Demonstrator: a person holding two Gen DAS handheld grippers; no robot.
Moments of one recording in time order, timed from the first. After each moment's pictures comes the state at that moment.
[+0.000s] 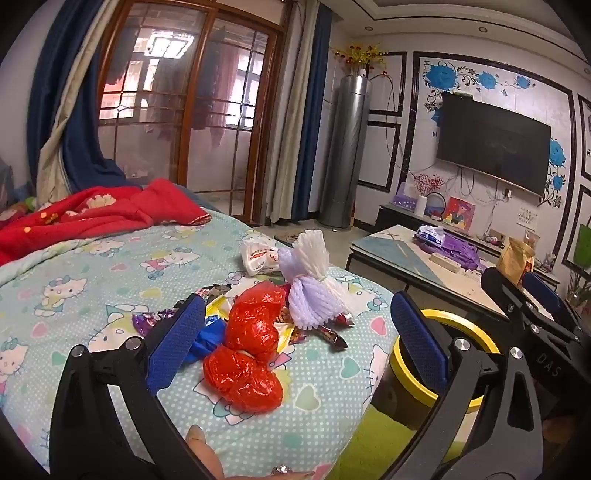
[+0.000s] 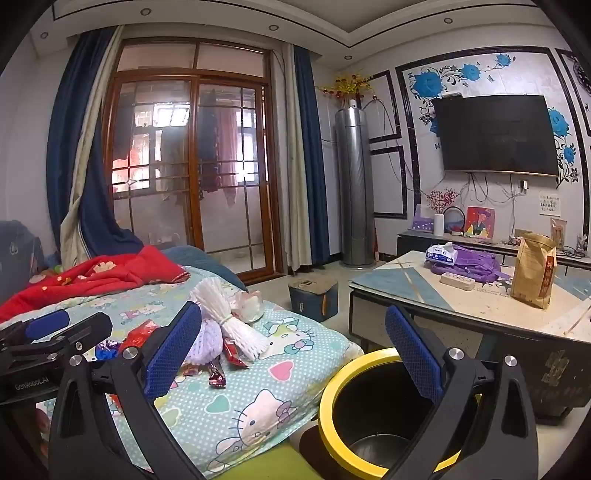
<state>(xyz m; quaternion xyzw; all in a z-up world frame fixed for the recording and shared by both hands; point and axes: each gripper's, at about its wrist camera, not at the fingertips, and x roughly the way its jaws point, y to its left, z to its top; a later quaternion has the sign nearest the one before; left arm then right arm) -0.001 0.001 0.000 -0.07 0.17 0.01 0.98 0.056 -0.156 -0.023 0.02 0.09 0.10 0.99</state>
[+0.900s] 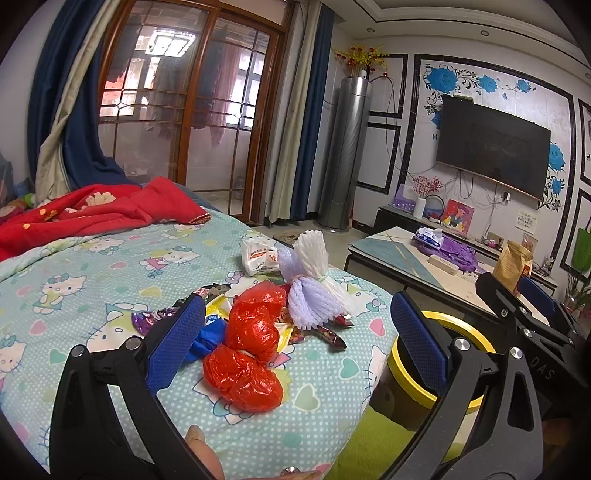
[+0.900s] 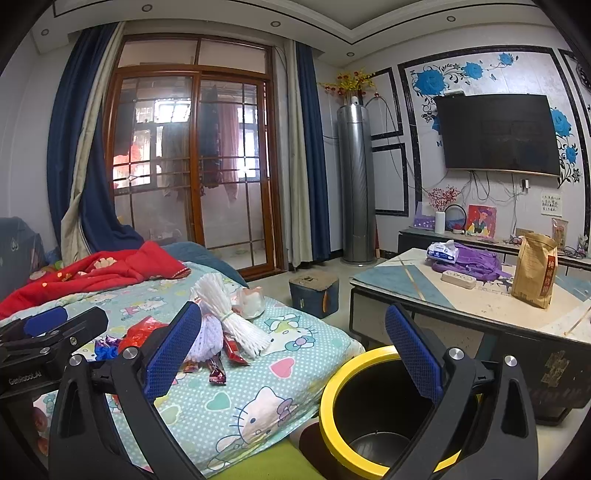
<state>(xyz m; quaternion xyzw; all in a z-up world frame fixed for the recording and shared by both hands) -0.001 0.001 0.001 -0.07 0.17 0.01 0.98 0.061 -0.151 -0.029 0.02 0.10 0.10 0.99</state>
